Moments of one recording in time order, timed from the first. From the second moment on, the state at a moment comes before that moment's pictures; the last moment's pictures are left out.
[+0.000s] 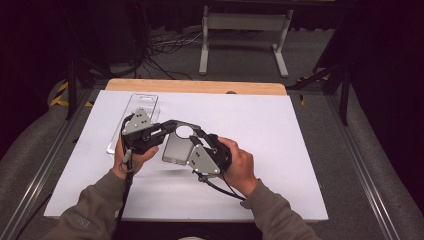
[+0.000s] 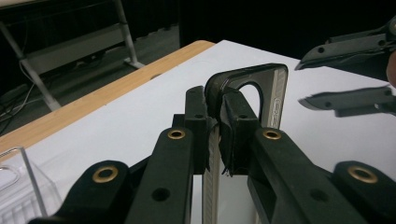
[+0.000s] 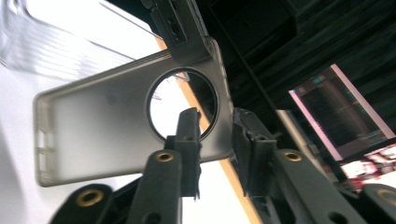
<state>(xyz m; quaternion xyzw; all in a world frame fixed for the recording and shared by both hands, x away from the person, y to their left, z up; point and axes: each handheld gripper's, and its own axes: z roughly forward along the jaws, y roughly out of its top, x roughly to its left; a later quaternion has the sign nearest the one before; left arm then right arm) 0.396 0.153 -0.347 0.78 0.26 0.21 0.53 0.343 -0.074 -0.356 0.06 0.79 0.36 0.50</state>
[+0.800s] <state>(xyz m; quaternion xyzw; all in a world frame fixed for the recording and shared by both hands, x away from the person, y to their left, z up) 0.399 0.173 -0.343 0.75 0.29 0.23 0.54 0.350 -0.117 -0.381 0.13 0.81 0.42 0.38</state>
